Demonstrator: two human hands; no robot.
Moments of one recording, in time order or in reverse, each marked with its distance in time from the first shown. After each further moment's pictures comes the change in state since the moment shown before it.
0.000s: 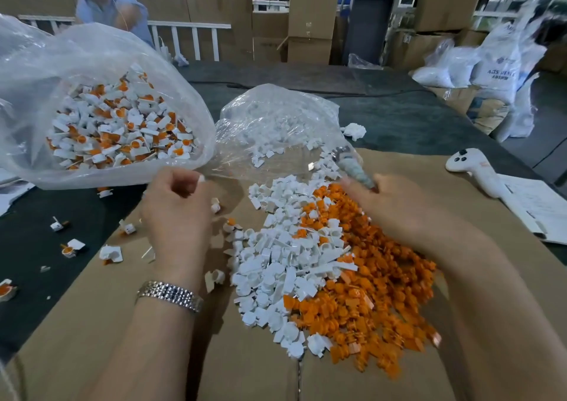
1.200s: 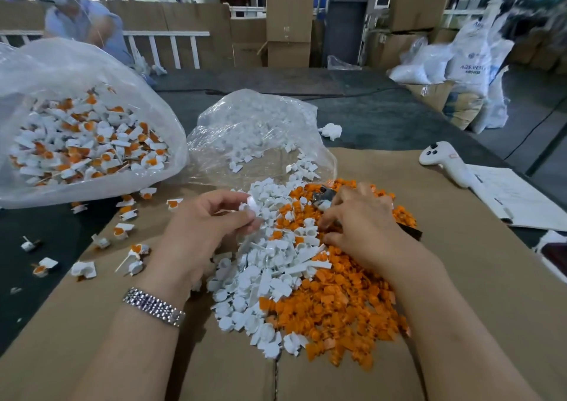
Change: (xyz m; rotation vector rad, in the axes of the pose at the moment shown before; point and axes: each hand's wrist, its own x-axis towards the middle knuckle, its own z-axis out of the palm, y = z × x) left_hand -0.016 0.009 0.014 -0.245 -0.747 -0.220; right_hand -0.001 0.029 0.028 -0.482 0.010 -0.196
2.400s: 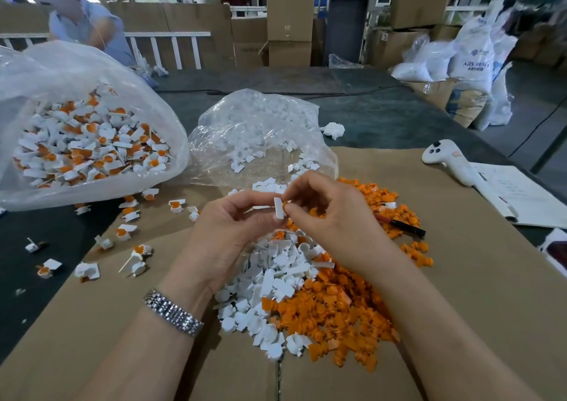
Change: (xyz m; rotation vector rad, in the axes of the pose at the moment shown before) left_hand -0.009 0.003 0.025 -0.277 -0.230 0.132; right_hand -0.012 -0.034 -0.010 0.931 0.263 -0.229
